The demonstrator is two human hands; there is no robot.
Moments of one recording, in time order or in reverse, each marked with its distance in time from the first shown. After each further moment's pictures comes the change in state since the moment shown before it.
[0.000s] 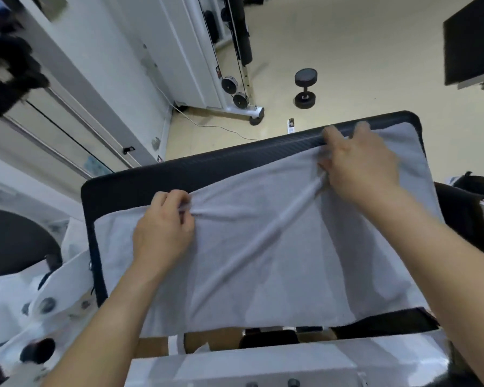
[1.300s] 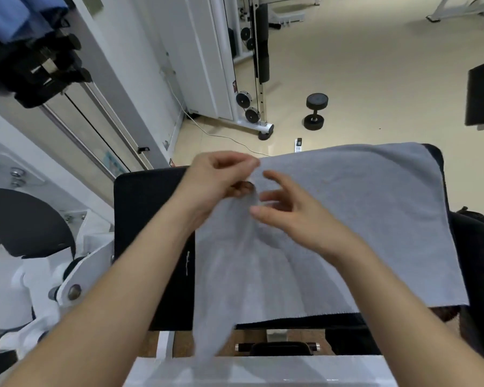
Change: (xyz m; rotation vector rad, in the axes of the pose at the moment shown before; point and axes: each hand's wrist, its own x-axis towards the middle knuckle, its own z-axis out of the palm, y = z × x) left_hand 0.046 0.060 -0.076 -1.127 -0.388 -0.200; right_hand -0.059 -0.113 -0.021 1.230 -0.547 -0.069
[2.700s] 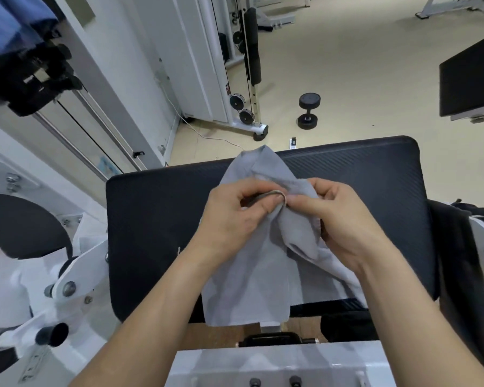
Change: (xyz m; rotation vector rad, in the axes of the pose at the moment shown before) left_hand -0.049 -0.018 0.052 0.288 -0.012 0.362; right_hand -0.050 -0.002 -0.039 0.447 0.175 0.042
